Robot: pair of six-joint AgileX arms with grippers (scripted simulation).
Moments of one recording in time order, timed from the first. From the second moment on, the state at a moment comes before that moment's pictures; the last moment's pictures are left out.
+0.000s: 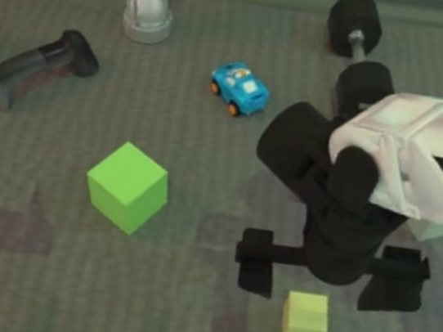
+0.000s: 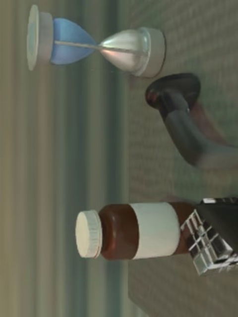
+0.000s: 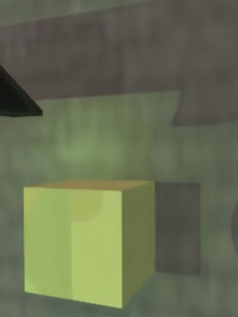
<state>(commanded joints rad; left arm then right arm) 0.00 0.00 0.00 0.00 0.00 0.00 0.79 1.79 1.22 -1.00 0.03 0.79</state>
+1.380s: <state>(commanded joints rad) 0.00 0.00 0.00 0.00 0.00 0.00 0.29 2.02 1.57 -1.15 0.01 -0.05</state>
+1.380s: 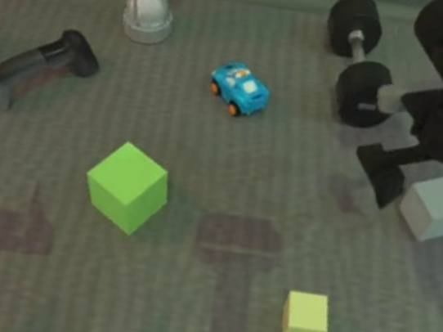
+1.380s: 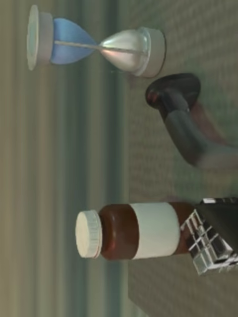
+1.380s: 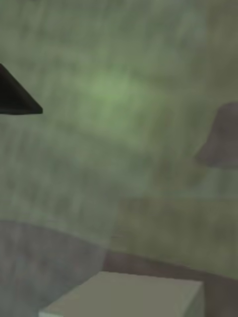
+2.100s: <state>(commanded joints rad) 0.00 0.00 0.00 0.00 0.00 0.00 0.17 2.06 1.60 -1.11 0.00 -0.22</state>
